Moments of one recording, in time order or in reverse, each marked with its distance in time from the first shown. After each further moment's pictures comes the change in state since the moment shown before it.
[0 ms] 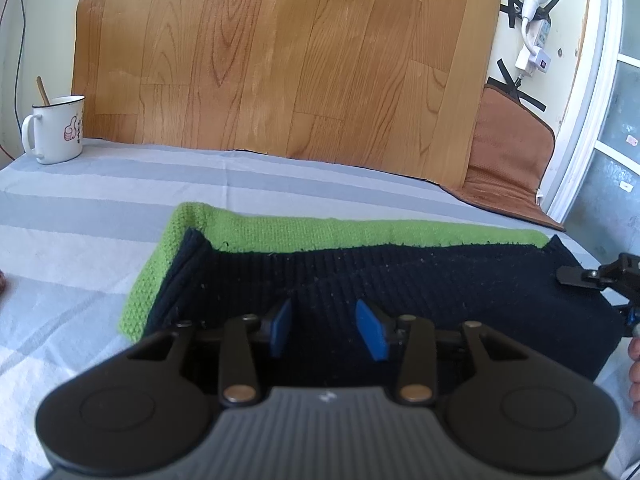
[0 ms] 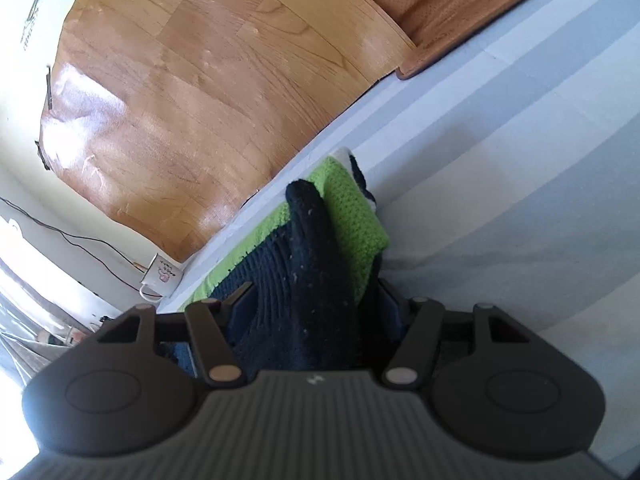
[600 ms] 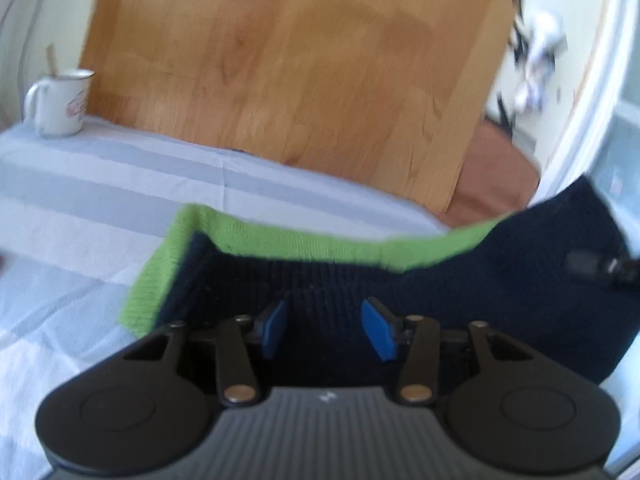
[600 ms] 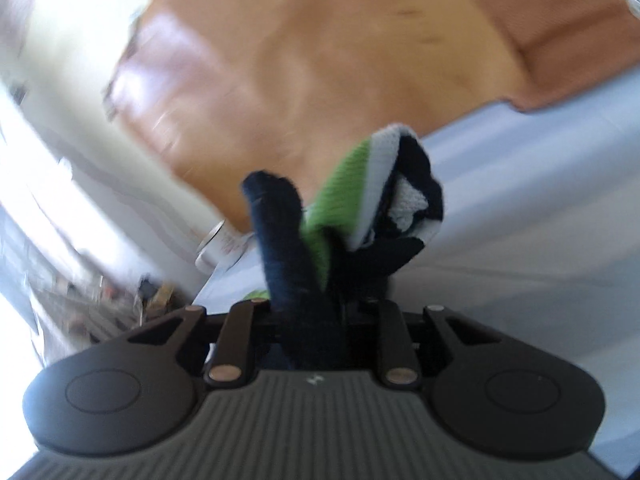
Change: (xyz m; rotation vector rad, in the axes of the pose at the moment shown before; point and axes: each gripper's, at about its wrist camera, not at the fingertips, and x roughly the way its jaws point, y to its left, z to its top) left arm -0.022 0.028 0.005 -0.166 -0.046 -0.112; right arm -0.016 0.121 -0.008 -0.211 0.056 0.108
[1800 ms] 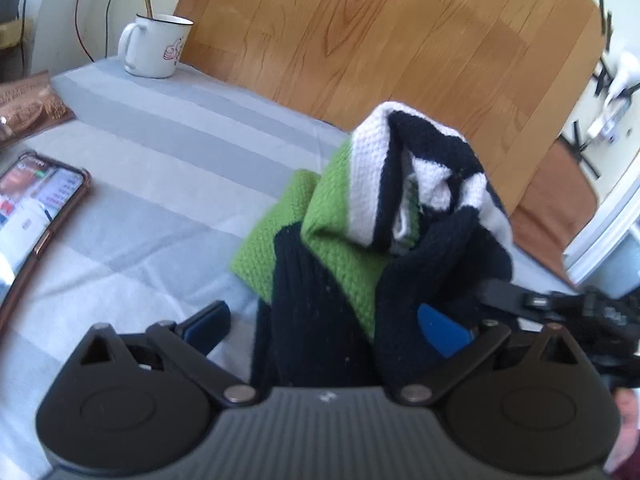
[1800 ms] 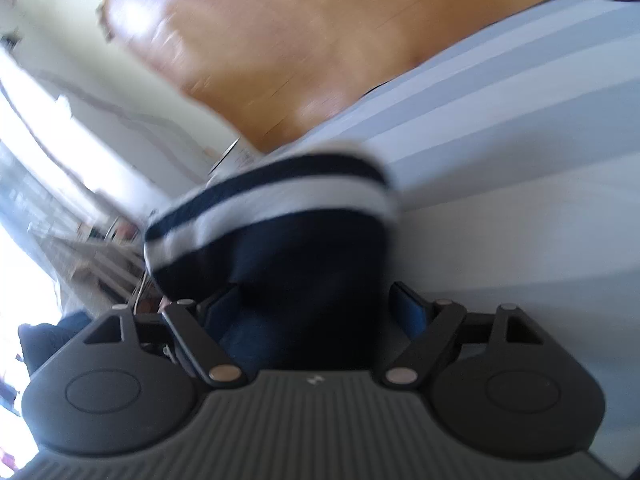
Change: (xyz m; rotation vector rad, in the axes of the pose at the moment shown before) left arm -0.013 0.042 -0.009 -0.150 0.090 0.157; right arm 0.126 -0.015 -0.045 0.019 0.221 0.124
